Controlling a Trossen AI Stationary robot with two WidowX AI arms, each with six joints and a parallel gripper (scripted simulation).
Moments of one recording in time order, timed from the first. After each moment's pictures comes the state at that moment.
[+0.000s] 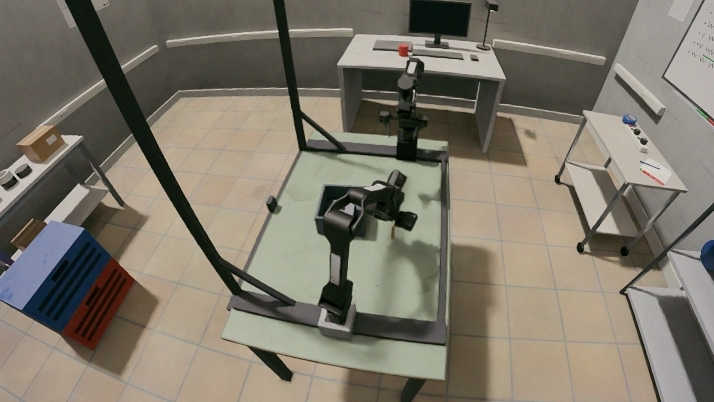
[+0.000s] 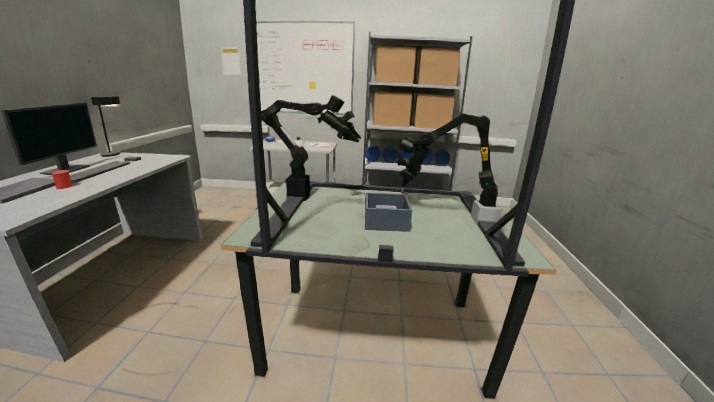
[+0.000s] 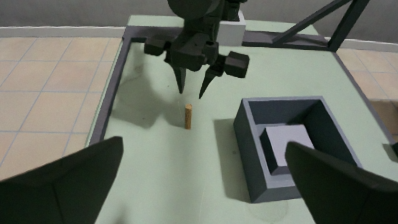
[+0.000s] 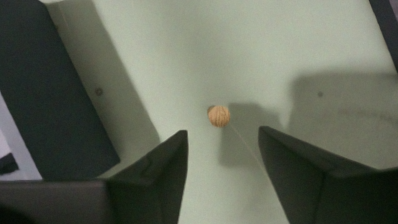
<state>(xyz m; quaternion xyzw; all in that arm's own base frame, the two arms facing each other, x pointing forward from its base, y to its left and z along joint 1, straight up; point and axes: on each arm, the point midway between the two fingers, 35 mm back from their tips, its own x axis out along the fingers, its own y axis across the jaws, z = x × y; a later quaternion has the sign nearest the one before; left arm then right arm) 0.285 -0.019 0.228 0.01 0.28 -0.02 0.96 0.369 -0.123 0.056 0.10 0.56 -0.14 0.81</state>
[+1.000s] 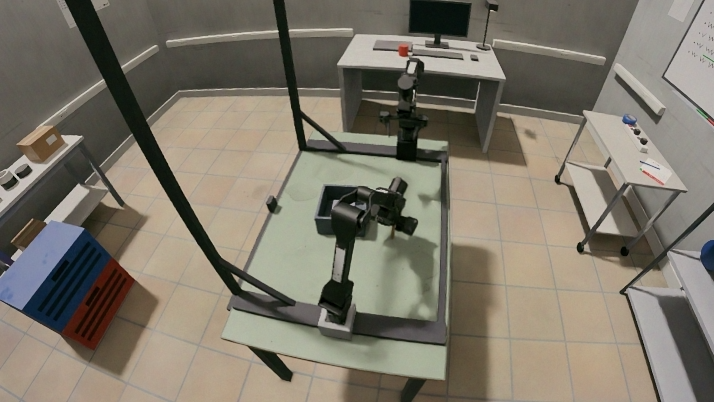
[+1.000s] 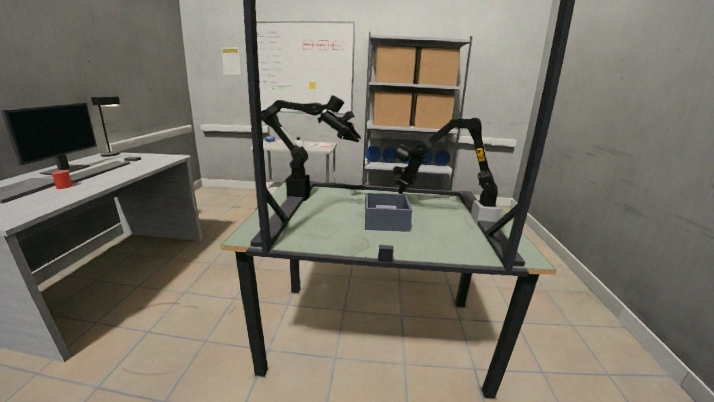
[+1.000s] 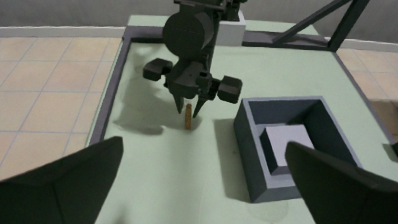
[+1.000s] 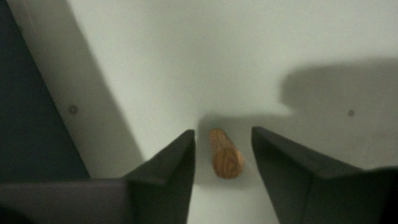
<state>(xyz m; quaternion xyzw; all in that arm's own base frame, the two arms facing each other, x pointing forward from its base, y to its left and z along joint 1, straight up) 0.285 -0.019 0.228 0.01 0.28 -0.02 0.96 0.385 -0.129 0.011 0.10 0.56 -0.14 0.81</state>
